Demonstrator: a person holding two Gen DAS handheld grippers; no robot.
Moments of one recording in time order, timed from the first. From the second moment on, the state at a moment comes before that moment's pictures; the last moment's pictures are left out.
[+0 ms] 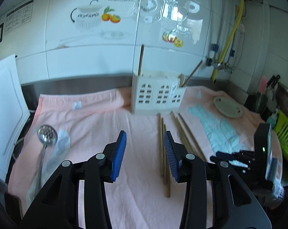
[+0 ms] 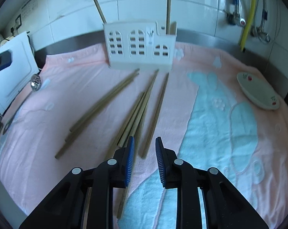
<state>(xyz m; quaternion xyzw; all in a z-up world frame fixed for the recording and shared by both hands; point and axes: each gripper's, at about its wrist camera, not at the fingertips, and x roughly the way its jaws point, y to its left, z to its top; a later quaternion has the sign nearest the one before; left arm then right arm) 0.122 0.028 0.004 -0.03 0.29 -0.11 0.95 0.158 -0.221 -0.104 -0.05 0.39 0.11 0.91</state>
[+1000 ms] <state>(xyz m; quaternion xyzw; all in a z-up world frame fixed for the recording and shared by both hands) 0.114 0.036 -0.056 -0.06 0.34 -0.10 0.93 0.196 -0.216 -0.132 -0.03 0.43 0.07 0.90</state>
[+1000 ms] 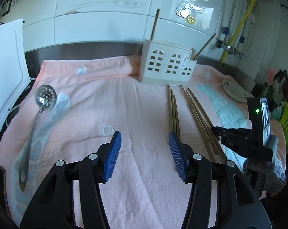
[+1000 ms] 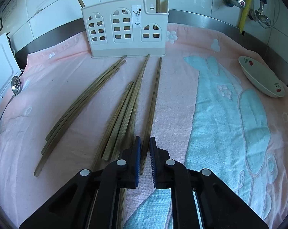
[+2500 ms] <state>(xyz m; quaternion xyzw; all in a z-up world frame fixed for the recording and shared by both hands) 0.214 -0.044 -0.123 -0.01 0.45 -0.14 0.88 0.147 -0.266 -0.102 0.02 0.38 0.09 0.92</state>
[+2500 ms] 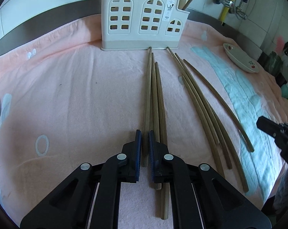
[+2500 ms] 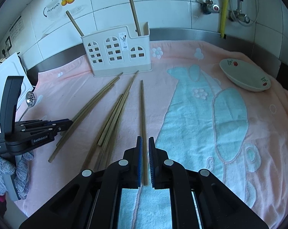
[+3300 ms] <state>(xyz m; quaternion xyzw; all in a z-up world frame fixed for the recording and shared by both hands) 0.194 -0.037 -0.086 0.00 0.38 -0.14 0.91 0.160 -0.260 -0.128 0.01 0.41 0.09 0.91</state>
